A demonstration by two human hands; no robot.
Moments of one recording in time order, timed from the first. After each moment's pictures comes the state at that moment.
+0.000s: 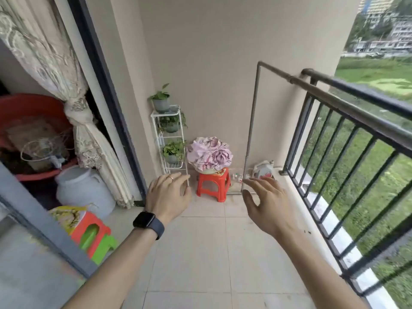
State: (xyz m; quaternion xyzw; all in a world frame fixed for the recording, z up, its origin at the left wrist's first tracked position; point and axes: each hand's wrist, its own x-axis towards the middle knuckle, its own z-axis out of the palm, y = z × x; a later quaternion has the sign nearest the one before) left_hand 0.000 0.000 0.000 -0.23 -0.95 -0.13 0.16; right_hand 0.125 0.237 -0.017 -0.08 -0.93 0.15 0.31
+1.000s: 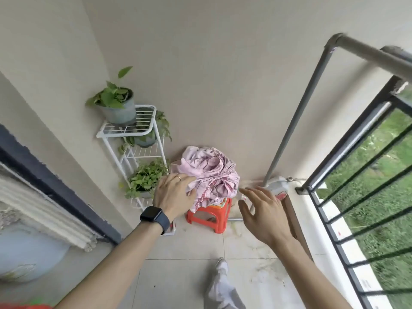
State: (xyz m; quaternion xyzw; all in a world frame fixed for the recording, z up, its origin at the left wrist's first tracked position) left_hand -0.625 0.254 -0.108 -0.28 -0.95 -0.13 0.04; right_hand -0.475 0.464 -0.118 -0.13 -0.96 0.17 0.17
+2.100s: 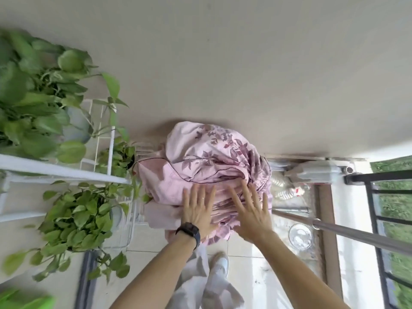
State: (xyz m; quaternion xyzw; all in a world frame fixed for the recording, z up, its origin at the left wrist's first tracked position) left_hand -0.952 0.459 -0.519 -0.29 -0.90 0.09 -0.31; right_hand -0.880 0.627 -0.504 -0.08 -0.96 0.07 -0.28
